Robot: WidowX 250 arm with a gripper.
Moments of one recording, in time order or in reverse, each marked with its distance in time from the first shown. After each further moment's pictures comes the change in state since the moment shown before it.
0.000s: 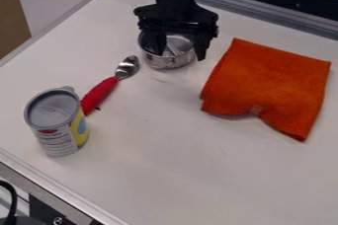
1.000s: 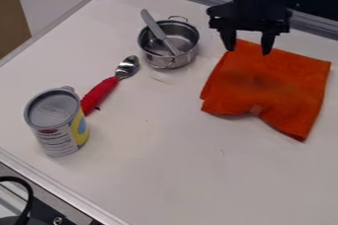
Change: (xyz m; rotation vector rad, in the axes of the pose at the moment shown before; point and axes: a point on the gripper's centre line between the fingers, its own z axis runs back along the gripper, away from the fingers) arm 0.039 -0.093 -0.031 -0.061 -0.057 -0.001
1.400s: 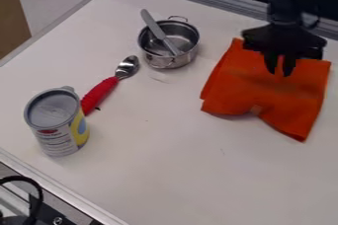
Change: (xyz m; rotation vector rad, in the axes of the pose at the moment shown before) arm -0.008 -0.032 -0.037 0.004 0.003 -0.051
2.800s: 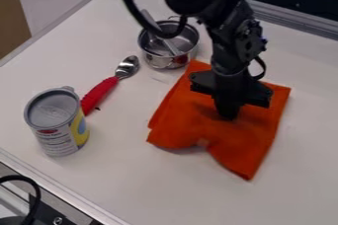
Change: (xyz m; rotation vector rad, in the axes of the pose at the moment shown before) arm -0.089 0.063 0.012 0.079 0.031 0.011
